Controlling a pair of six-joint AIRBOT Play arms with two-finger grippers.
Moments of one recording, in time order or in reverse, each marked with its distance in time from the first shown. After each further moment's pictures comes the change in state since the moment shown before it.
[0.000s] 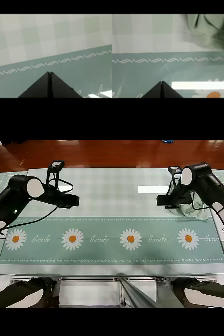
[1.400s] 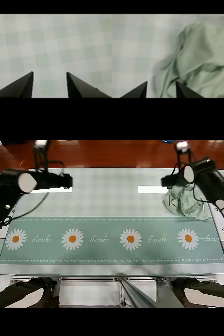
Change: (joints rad) left arm 0.087 0.001 0.069 0.085 0.301 0.019; right arm -0.031 -0.001 0.060 -0.280 -0.402 0.011
